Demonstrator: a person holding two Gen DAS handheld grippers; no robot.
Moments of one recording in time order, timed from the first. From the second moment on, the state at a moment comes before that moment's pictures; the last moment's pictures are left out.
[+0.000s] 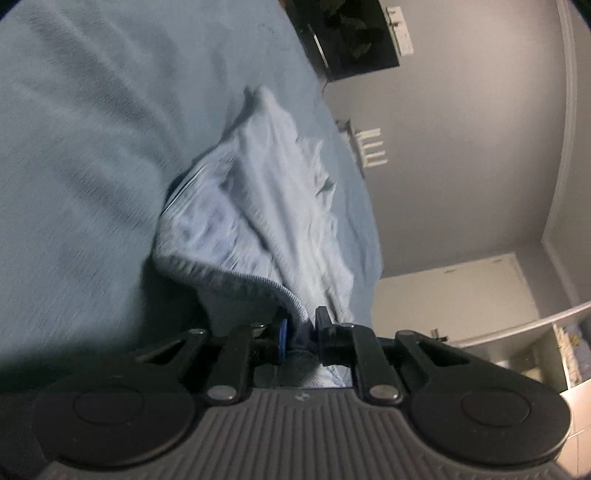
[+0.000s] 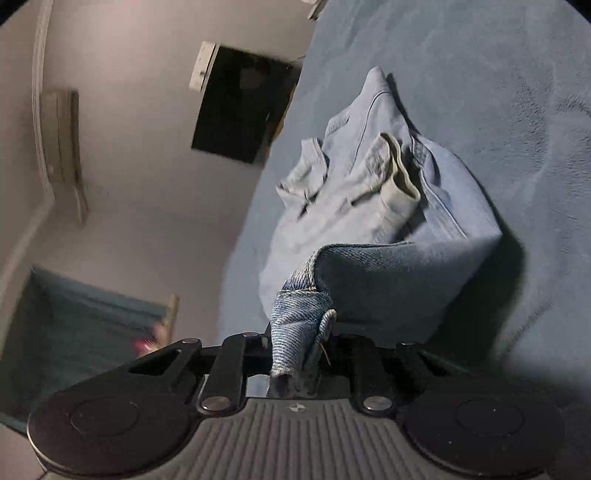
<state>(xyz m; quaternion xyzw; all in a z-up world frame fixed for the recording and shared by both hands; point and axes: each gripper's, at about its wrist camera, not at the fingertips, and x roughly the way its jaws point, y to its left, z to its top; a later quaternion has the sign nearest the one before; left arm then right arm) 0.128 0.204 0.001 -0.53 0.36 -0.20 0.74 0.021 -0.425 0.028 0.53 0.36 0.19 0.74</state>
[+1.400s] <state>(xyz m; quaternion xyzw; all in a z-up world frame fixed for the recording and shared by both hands) 0.392 0.193 0.026 -0.40 0.30 -0.08 0.86 0.314 -0.412 0.017 0.34 0.31 0.04 0.89</state>
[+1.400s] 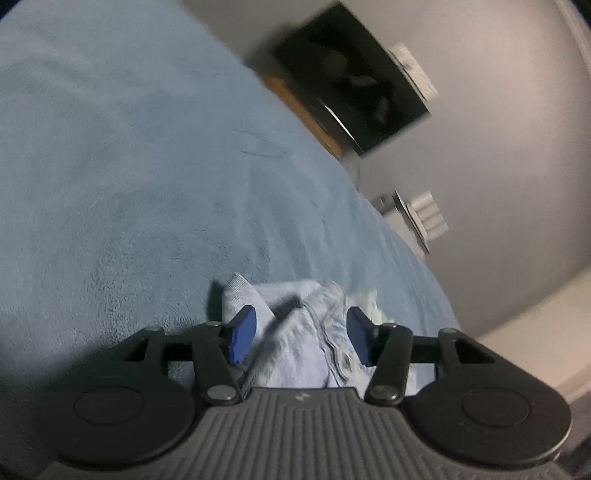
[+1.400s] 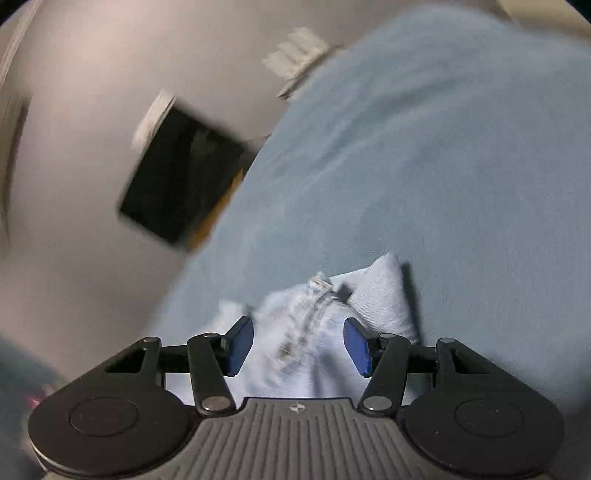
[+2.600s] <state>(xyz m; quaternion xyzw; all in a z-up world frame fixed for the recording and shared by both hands) 0.288 0.022 0.001 0.09 0.25 -0.07 0.96 0.182 -0.282 0.006 -0.03 0.22 0.07 0.97</state>
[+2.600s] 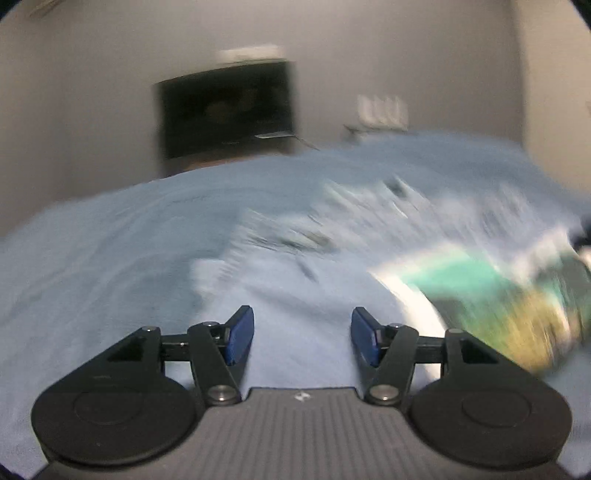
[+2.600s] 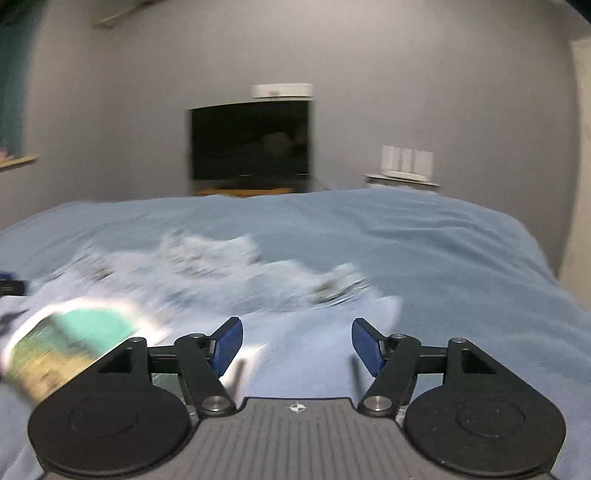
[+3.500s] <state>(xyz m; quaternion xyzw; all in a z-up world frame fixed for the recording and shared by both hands) 0.253 -0.088 0.028 0.13 0.21 -0.13 0.96 0.088 -0.260 -0.008 0.07 0.25 -0.03 0.96</state>
